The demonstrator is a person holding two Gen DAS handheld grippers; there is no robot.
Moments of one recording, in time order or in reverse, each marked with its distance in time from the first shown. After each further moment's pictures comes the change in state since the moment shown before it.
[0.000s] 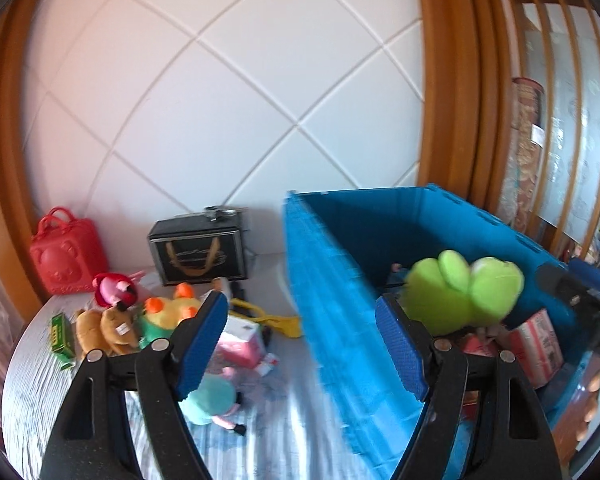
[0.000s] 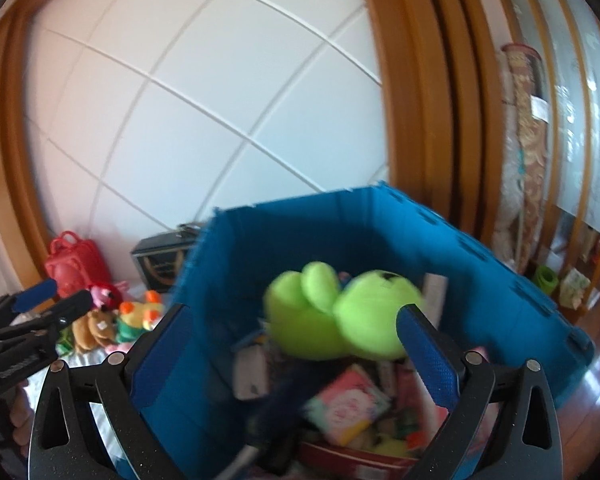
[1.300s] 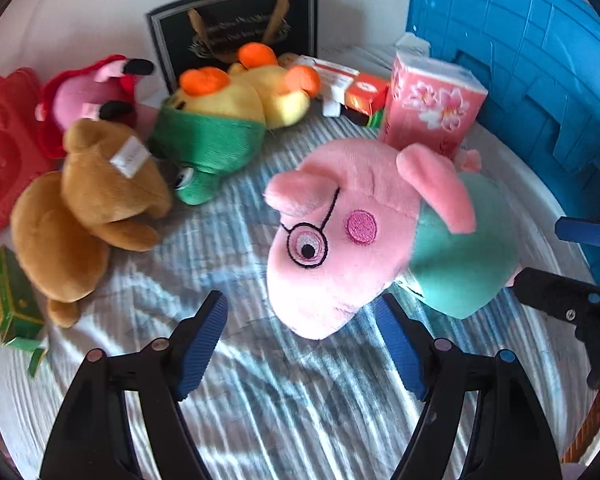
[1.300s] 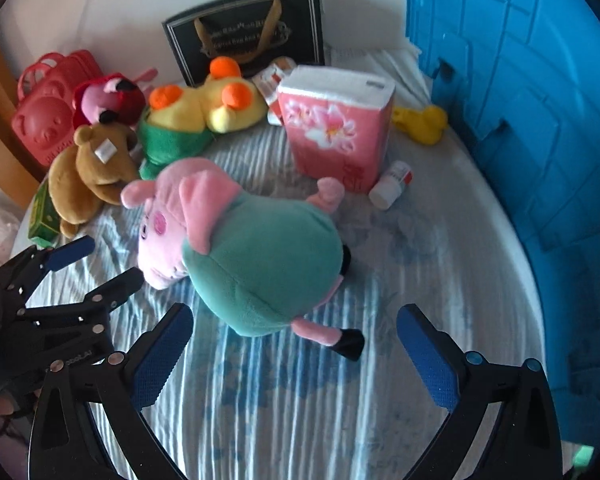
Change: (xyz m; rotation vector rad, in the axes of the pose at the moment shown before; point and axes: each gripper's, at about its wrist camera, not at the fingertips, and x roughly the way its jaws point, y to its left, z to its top) left arm 0.252 0.287 -0.201 0.195 0.555 -0.177; right arm 0.292 0.287 -0.228 -0.008 0.680 -0.018
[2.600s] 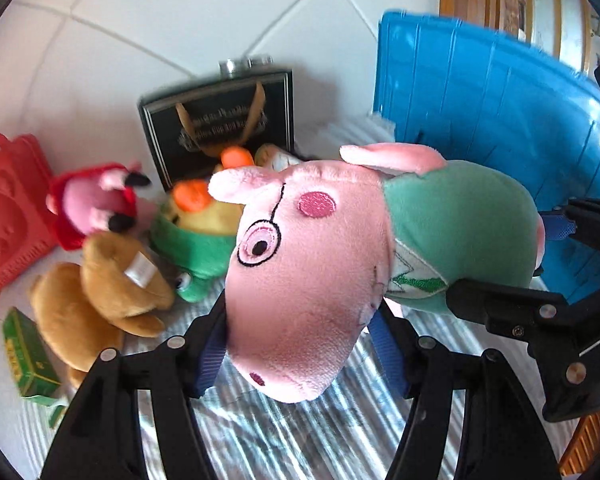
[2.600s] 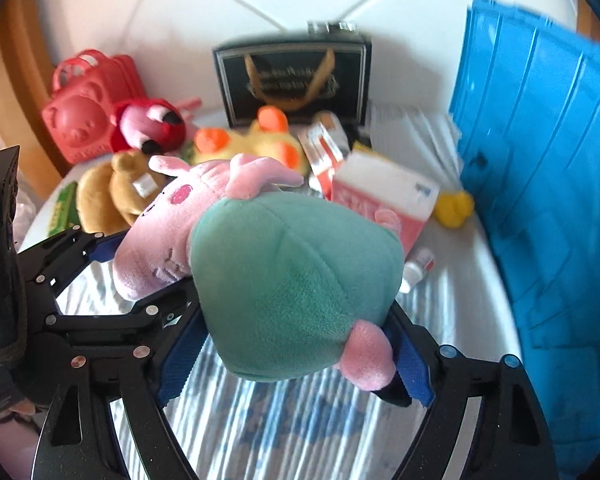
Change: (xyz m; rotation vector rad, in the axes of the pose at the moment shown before) left arm -0.068 -0.024 0.030 0.016 -0.266 -0.008; right arm -0.054 0.033 0.036 -0.160 -0.171 0.029
